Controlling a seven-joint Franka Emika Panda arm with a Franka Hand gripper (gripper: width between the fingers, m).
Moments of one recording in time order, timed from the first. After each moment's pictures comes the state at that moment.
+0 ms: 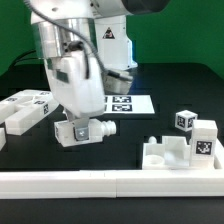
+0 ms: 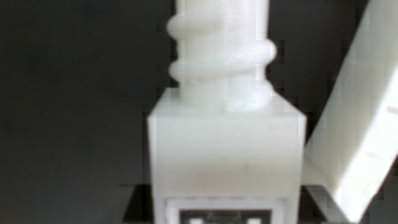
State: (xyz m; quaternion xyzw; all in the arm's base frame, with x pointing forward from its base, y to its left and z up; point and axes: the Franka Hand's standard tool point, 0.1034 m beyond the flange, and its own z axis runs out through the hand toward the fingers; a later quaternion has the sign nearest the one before) arm 0.600 -0.072 0.055 -0.82 0.56 -0.06 0.08
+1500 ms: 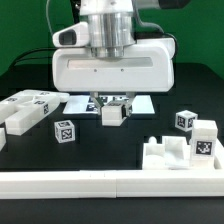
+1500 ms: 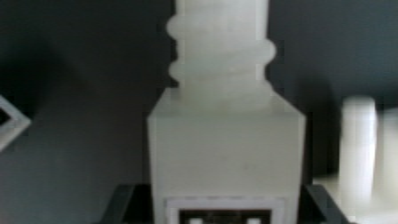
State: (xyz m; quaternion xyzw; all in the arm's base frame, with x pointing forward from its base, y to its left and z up) arm 0.516 -0.017 0.052 -0.99 0.14 -0.05 0.03
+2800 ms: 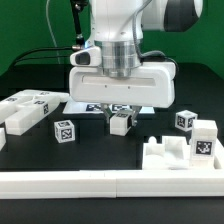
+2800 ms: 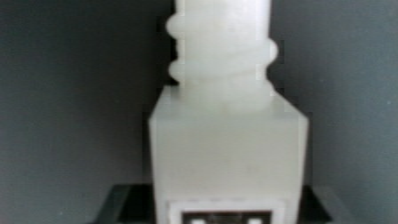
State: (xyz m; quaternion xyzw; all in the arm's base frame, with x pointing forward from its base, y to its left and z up) arm 0.463 0.004 0.007 -0.98 0.19 -0.02 0.02
